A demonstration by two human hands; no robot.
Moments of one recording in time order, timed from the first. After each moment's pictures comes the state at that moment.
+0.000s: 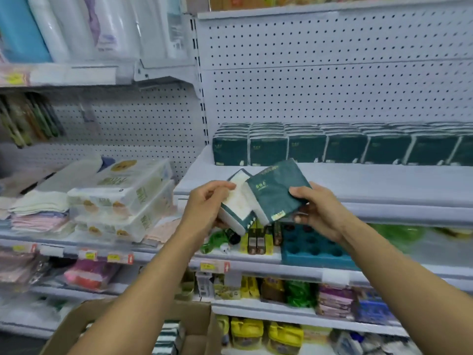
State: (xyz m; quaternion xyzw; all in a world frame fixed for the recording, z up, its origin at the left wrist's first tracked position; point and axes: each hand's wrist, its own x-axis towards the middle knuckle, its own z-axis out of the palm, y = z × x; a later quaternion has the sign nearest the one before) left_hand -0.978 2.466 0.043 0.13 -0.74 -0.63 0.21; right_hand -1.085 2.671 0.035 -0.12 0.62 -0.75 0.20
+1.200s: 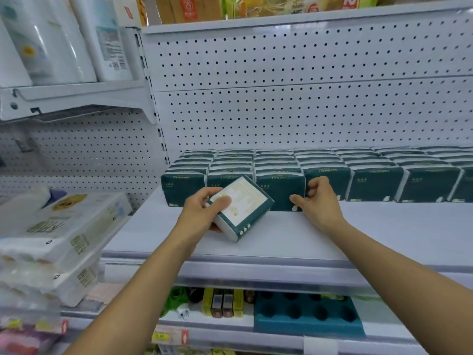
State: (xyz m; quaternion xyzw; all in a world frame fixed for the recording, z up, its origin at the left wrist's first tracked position) left_hand -1.162 2.490 0.056 0.12 -0.73 -0.65 0.16; right_hand -1.311 2.716 0.021 -0.10 0.86 -0.48 -0.11
